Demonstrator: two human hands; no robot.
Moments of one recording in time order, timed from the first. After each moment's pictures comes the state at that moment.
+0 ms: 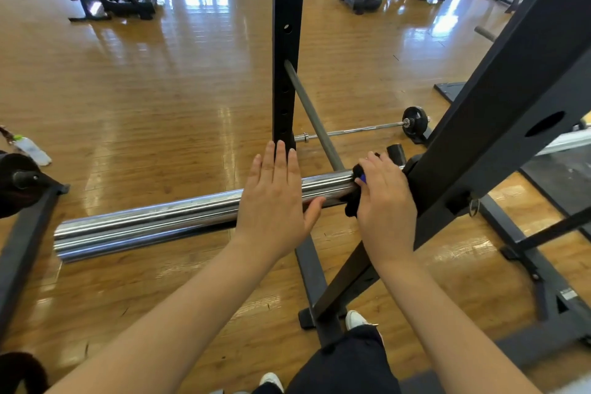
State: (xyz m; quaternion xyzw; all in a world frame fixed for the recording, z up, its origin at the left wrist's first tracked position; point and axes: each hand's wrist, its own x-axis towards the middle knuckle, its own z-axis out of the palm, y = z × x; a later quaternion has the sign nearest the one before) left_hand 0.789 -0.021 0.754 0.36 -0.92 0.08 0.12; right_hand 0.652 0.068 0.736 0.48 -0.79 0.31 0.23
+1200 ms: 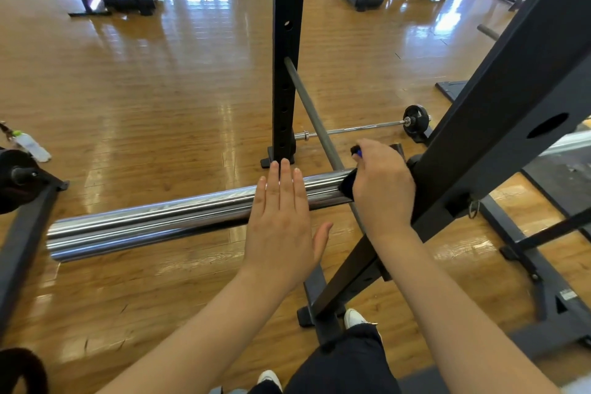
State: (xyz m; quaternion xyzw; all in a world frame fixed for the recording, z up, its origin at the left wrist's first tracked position) left_hand 0.792 0.014 0.742 0.37 -0.91 0.08 0.15; right_hand 0.643 0.048 0.761 0.49 -0.77 0.32 0.24
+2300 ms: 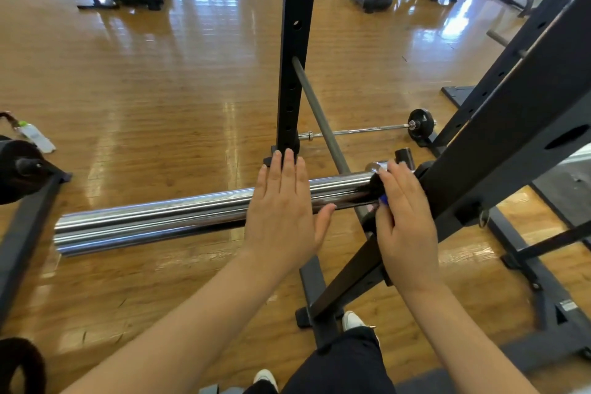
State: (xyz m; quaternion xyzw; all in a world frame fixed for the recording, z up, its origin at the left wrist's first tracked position) left_hand 0.790 -0.005 0.753 0.37 -0.91 0.05 0.16; right_hand 0.650 0.096 0.741 0.54 -0.74 0.36 0.16
